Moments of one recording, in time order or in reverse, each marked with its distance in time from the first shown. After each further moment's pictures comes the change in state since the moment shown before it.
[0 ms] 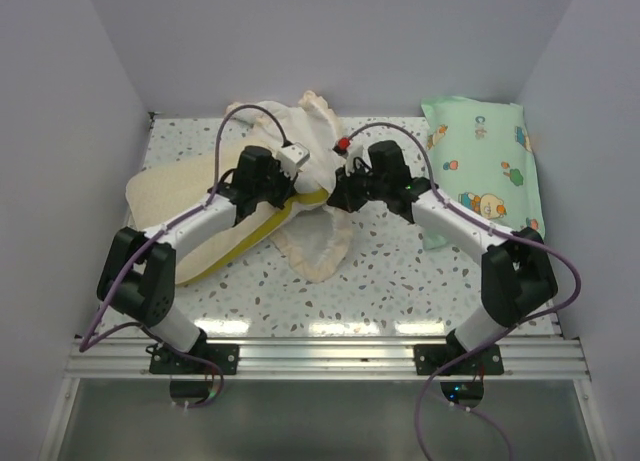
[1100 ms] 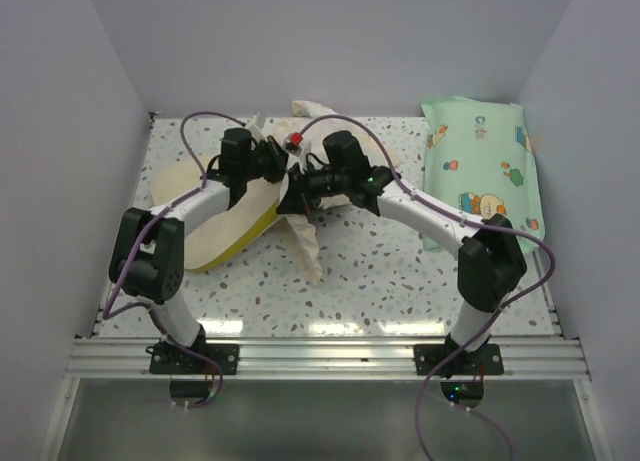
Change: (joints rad) left arm 0.145 0.128 0.092 0.252 0.242 -0.999; right arm 0.214 0.163 0.307 -0.045 -0.230 0.140
